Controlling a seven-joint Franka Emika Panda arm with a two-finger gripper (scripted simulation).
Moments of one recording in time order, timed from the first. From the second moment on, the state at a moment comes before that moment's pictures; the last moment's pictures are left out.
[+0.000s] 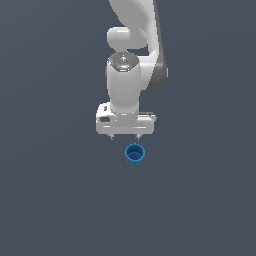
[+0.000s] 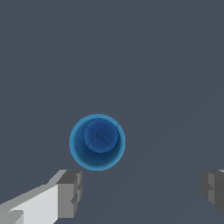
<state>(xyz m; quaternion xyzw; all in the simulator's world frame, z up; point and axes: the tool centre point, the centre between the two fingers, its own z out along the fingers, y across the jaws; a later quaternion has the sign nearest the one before) 0.015 -0.011 0.188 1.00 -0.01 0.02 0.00</state>
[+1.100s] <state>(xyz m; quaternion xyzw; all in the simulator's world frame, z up) 0.013 -0.006 0.177 1.00 0.05 0.03 0.01</state>
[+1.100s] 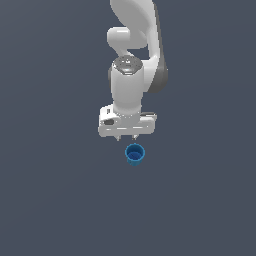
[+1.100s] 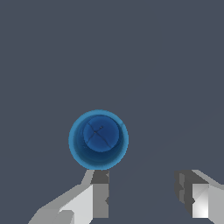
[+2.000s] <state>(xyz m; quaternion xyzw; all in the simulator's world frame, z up) -0.003 0.016 0.130 0.95 0.31 0.06 0.04</state>
